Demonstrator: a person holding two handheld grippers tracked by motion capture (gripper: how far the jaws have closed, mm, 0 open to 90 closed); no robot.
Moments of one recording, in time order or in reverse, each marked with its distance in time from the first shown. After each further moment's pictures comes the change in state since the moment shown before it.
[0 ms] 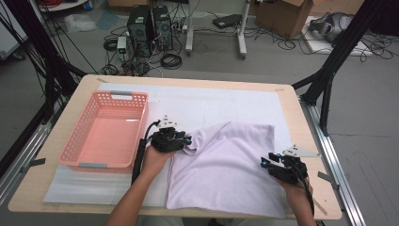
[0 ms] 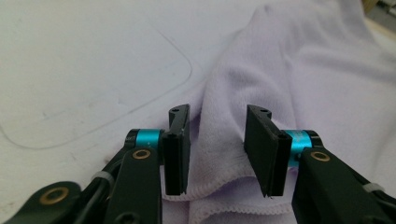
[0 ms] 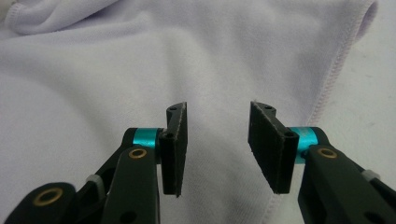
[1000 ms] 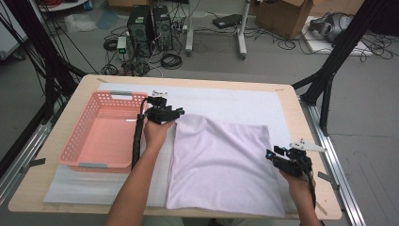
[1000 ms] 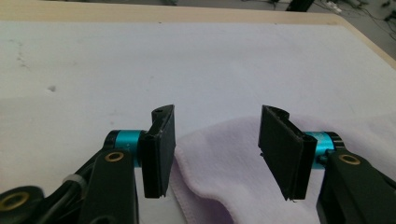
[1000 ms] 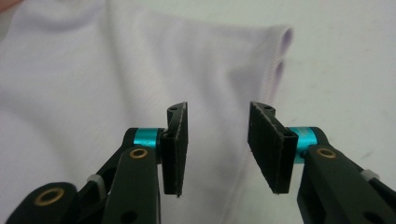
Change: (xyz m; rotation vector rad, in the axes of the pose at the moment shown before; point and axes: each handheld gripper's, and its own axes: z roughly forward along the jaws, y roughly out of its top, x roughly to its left) left arm 0.057 0.057 0.010 -0.064 0.219 -0.213; right arm -0.024 0.010 0.003 -0.059 -0.034 0.070
